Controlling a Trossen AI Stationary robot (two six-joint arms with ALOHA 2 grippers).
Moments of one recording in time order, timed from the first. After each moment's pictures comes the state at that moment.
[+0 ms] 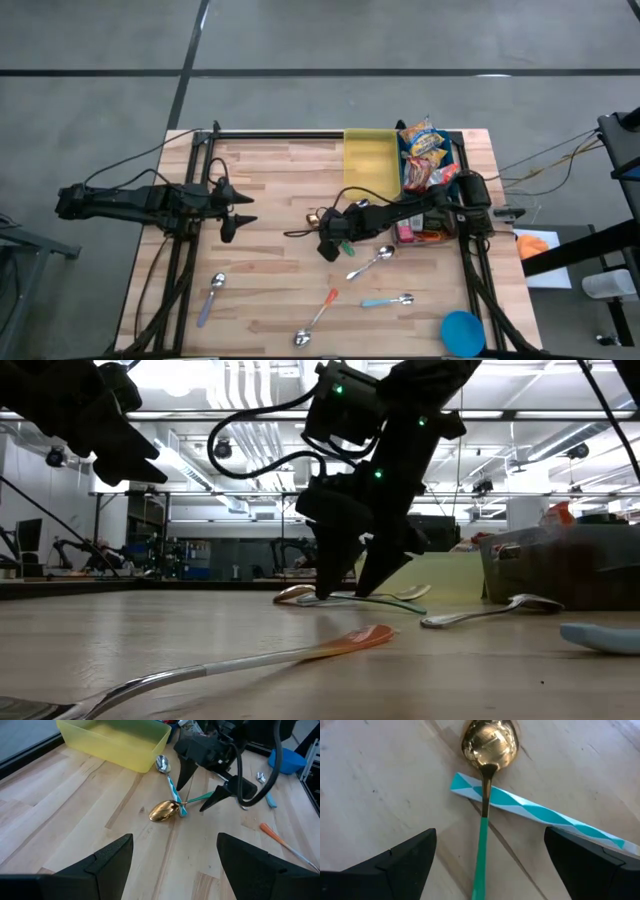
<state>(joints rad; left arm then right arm) -0.03 0.48 0.40 -0.42 -0.18 -0.32 0.11 2.01 1.29 -0.44 0.25 0.75</state>
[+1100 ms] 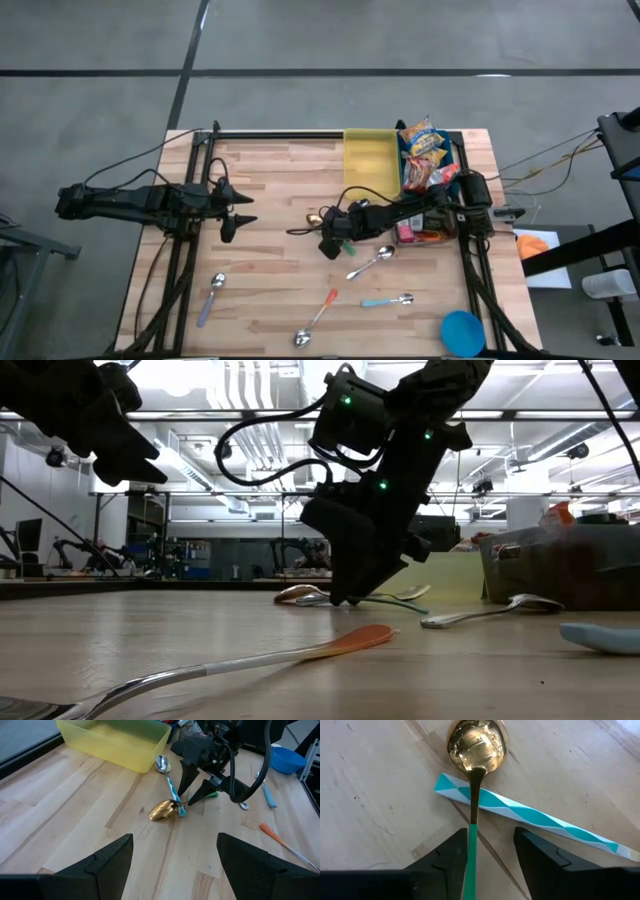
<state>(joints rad) -0.03 0.48 0.40 -0.42 -0.18 -0.32 0.10 2.01 1.22 -0.36 0.27 0.75</state>
